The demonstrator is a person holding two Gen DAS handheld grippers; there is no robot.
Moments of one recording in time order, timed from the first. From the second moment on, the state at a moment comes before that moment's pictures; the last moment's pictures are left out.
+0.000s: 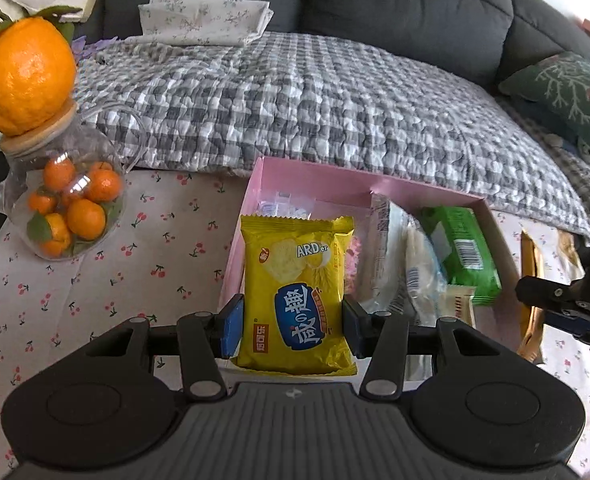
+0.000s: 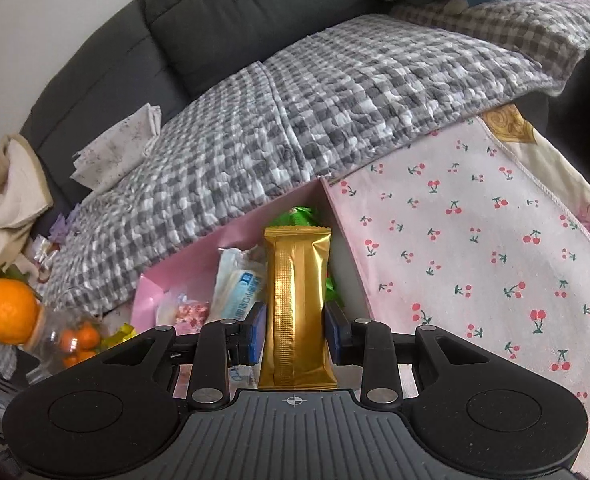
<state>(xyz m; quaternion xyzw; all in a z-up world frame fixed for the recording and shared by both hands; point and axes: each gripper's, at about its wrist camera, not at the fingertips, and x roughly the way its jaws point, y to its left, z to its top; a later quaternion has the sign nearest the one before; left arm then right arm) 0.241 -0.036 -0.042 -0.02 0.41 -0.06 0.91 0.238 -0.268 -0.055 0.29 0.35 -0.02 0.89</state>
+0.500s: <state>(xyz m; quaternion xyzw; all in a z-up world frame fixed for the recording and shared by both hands) 0.240 -0.044 -0.046 0.01 0.40 -0.07 0.91 0.235 -0.271 -0.056 0.30 0.35 -0.02 0.89</state>
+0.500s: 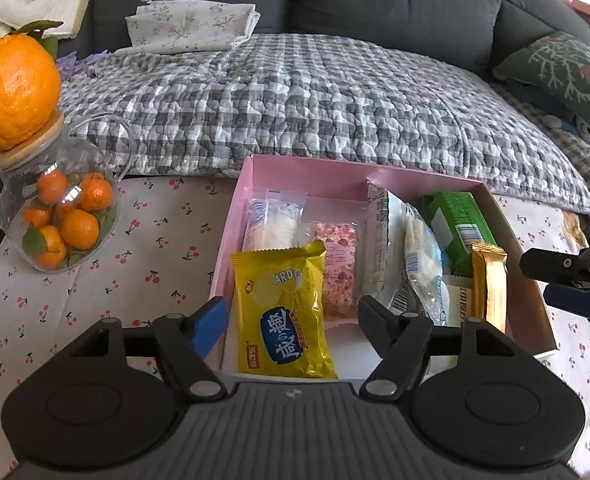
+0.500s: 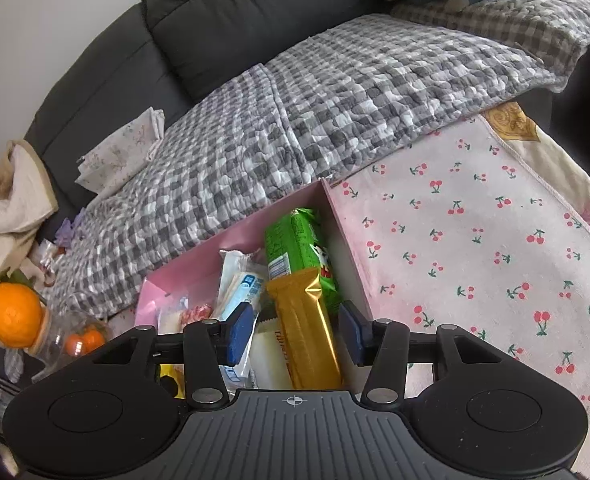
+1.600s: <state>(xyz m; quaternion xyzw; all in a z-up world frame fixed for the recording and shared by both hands) 0.146 -0.034 0.008 0.06 0.41 -0.12 0.90 0.142 -0.231 -0.003 0.21 0.43 -0.02 0.88</state>
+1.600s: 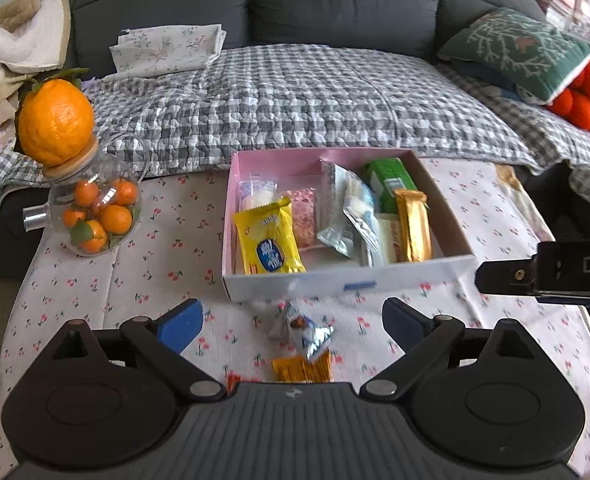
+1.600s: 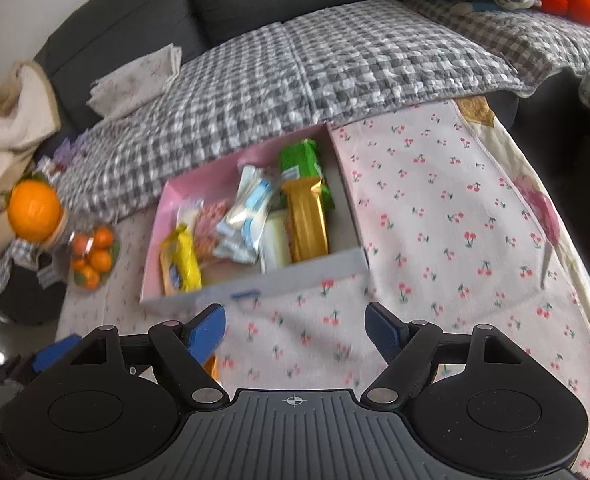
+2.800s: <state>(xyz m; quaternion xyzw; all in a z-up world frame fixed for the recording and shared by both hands) 0.053 0.018 -0.056 0.17 0.38 -0.23 0.88 0.009 -0.167 -0.055 0.02 0.37 0.13 0.92</state>
